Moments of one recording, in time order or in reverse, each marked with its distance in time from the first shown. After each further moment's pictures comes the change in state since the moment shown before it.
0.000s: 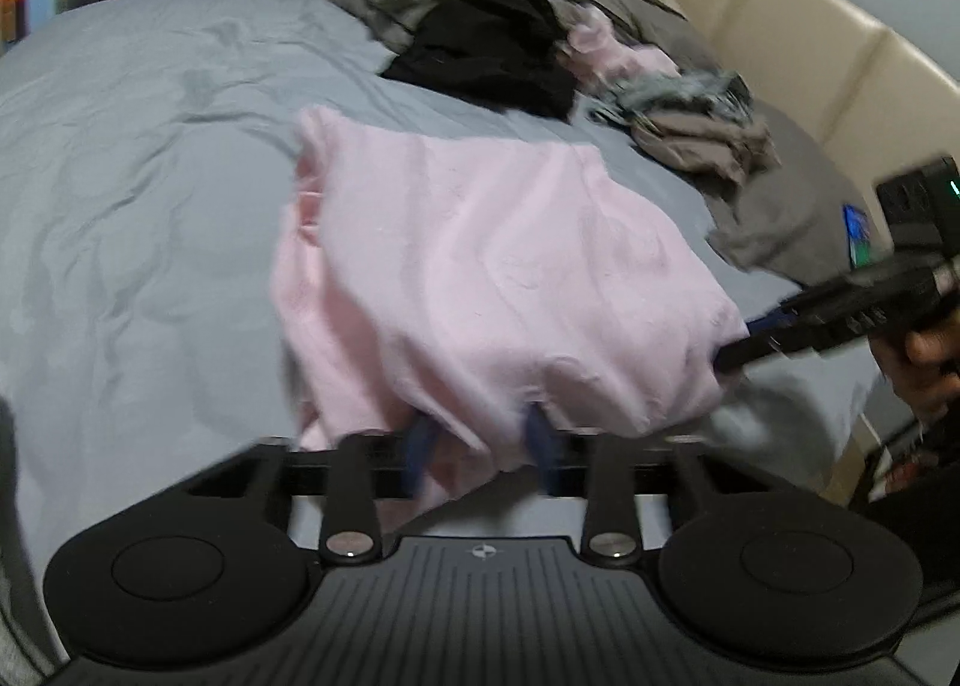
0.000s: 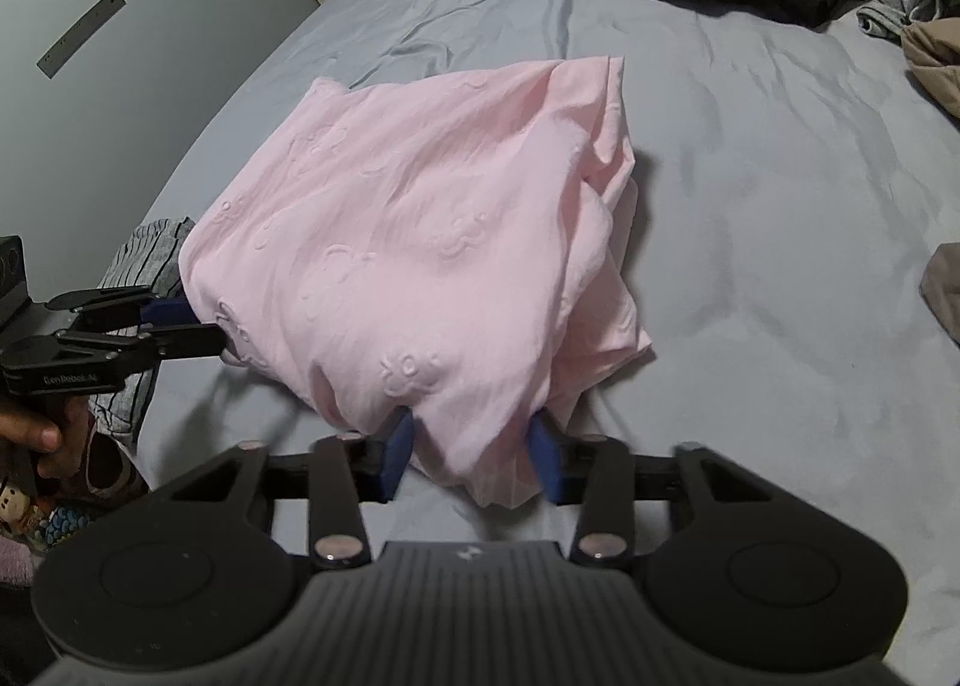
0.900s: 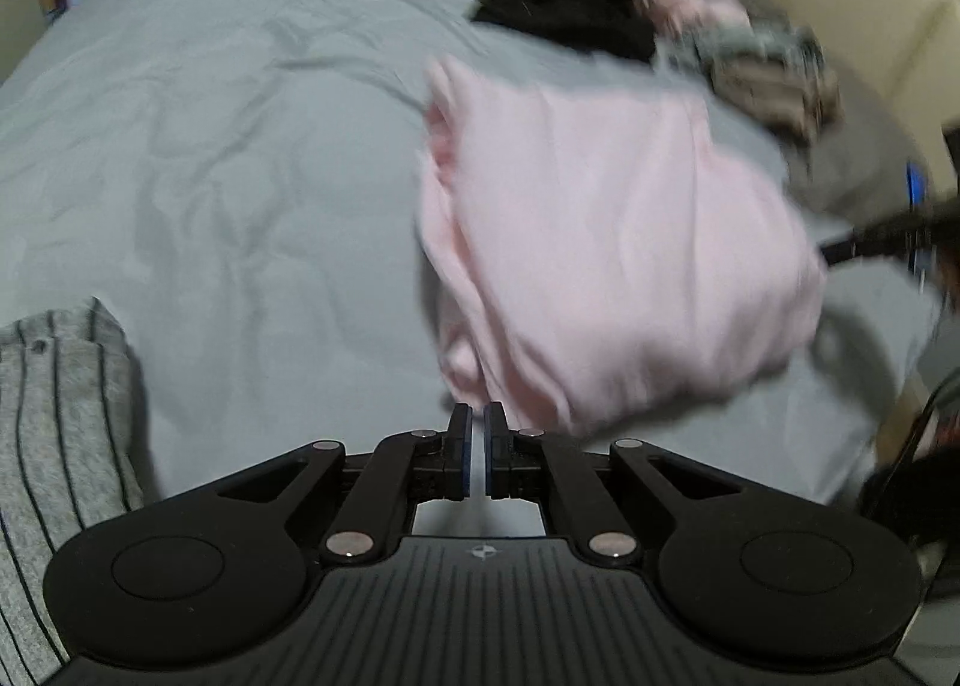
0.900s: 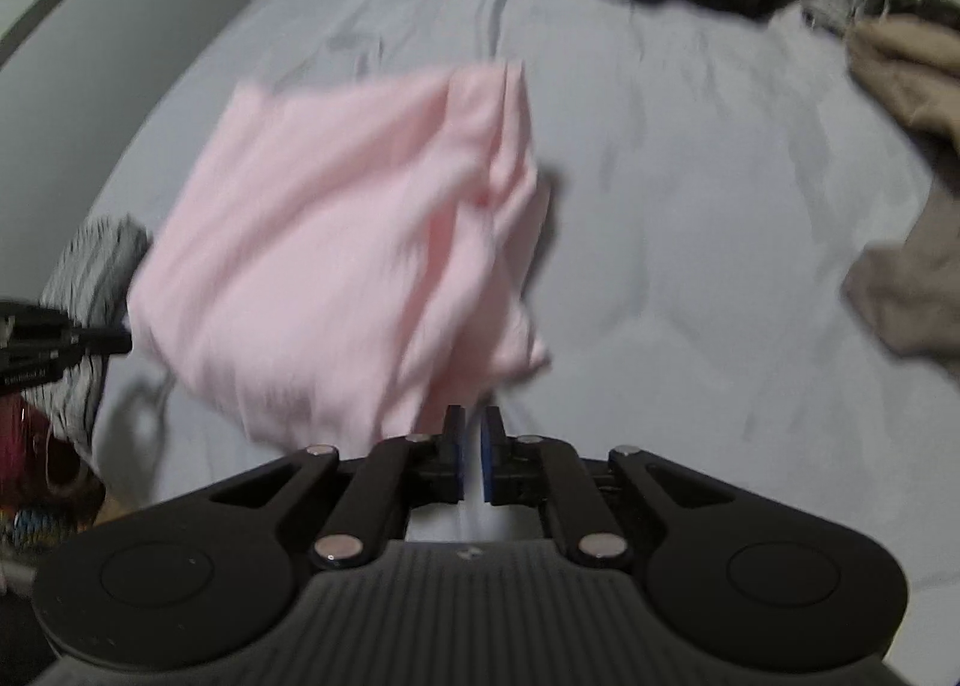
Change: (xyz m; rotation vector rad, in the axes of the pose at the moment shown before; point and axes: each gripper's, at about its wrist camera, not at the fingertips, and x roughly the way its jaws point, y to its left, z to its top) left arm -0.042 0.050 -0.002 -0.087 0.075 0.125; right arm -0.022 -0.012 0.022 0.003 0.001 -0.131
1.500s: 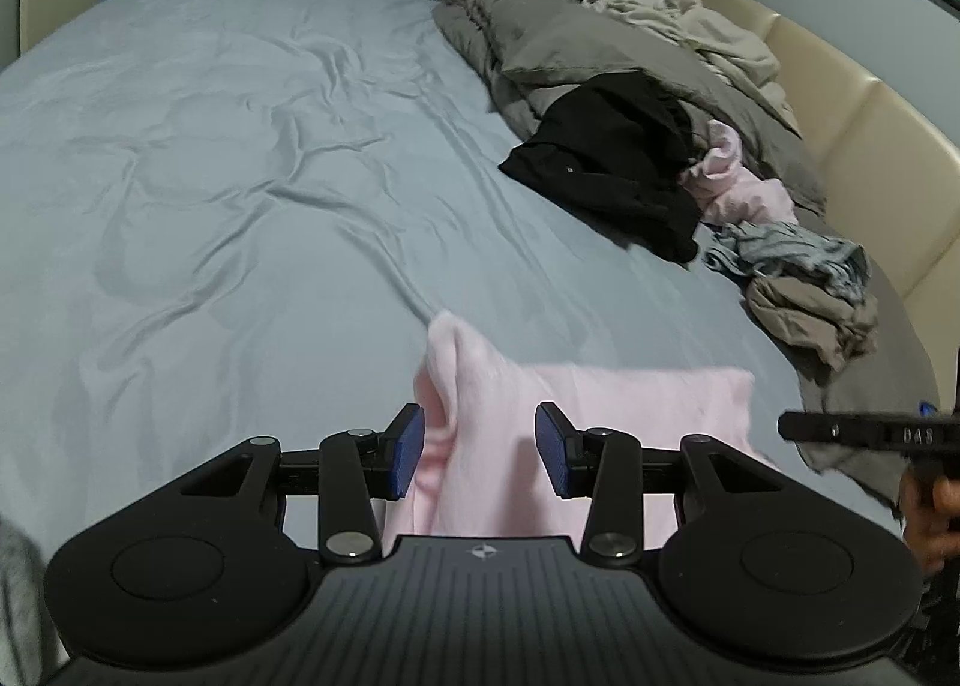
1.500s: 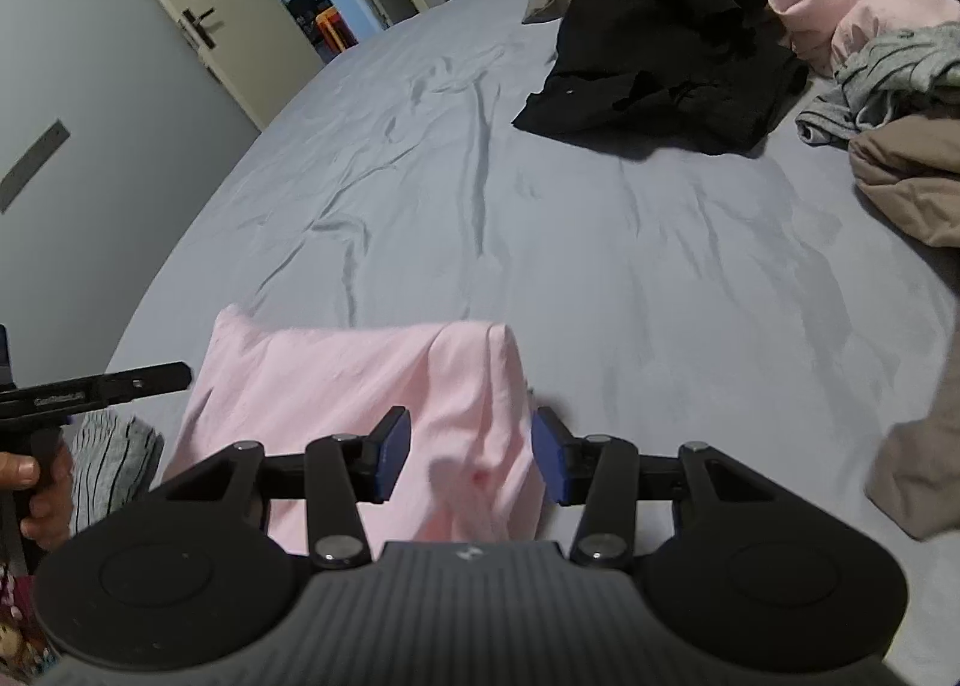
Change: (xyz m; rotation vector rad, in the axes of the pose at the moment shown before) left arm 0.075 0.024 0.115 -0.199 -0.158 -0.069; right arm 0.028 -0.019 0.071 0.137 -0.224 0.057
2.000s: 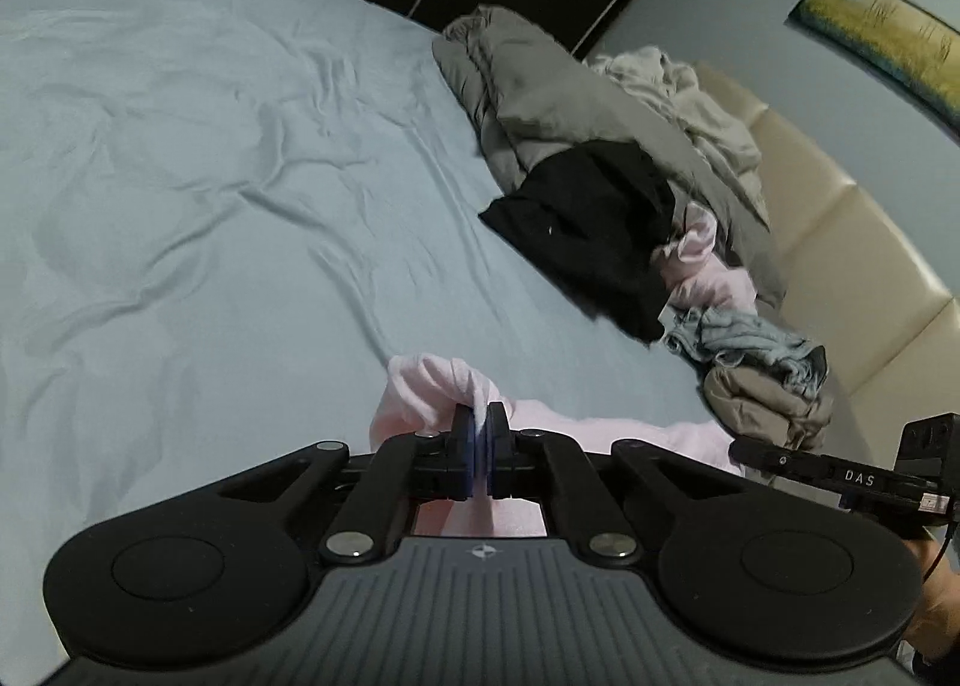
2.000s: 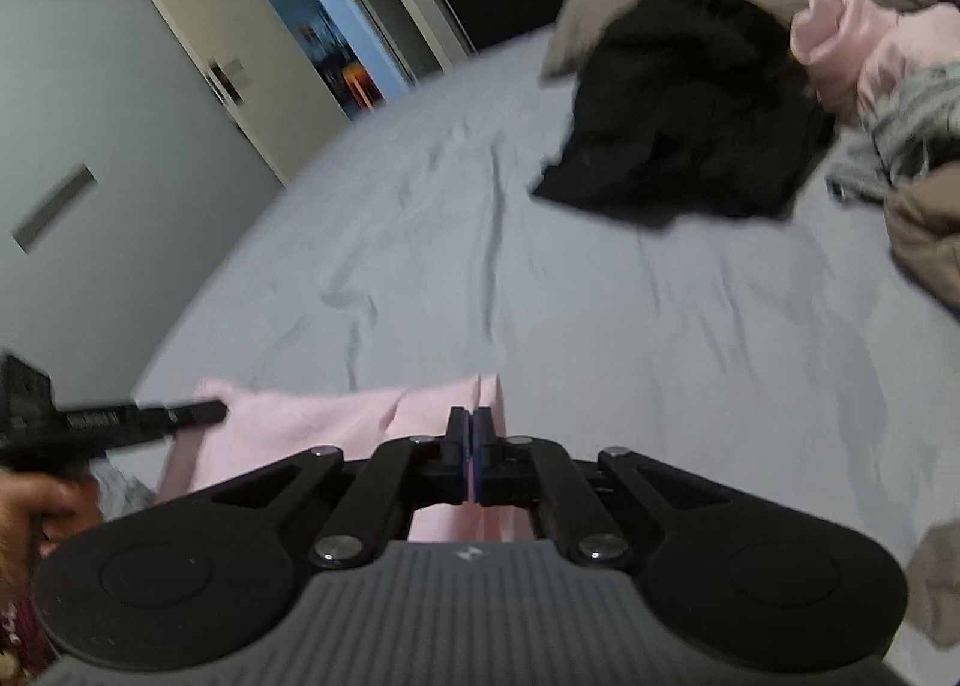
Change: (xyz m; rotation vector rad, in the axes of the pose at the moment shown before) left arm 0.015 0.030 -0.001 -0.139 -0.096 -0.123; right arm 0.007 -0.010 0.024 -0.038 -0.146 0.066
